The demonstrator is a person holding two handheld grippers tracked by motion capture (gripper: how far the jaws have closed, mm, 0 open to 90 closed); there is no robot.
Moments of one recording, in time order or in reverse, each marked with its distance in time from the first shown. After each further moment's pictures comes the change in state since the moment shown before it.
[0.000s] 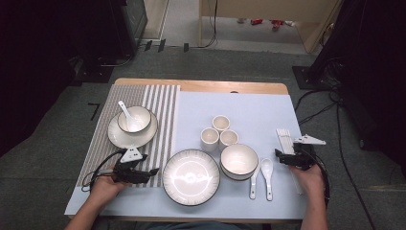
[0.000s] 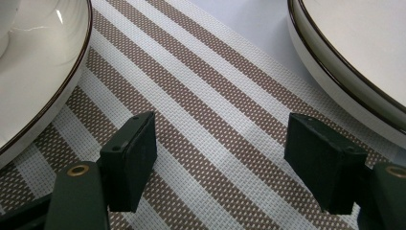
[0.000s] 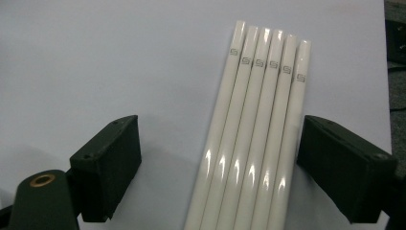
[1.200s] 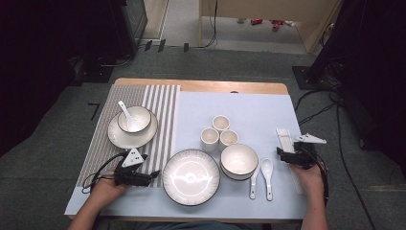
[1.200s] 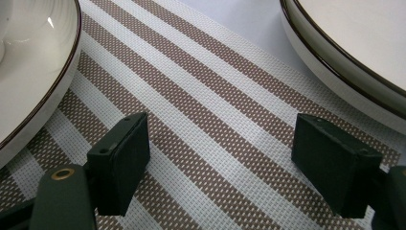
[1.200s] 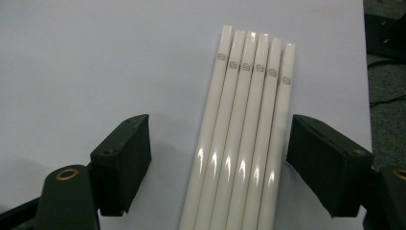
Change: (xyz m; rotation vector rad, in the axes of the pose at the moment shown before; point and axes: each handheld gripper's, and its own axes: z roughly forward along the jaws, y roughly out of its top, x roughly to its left) left arm -0.006 -0.005 0.003 -0.021 0.020 0.059; right arm 0.001 0.005 -0.003 0.005 -0.043 0.023
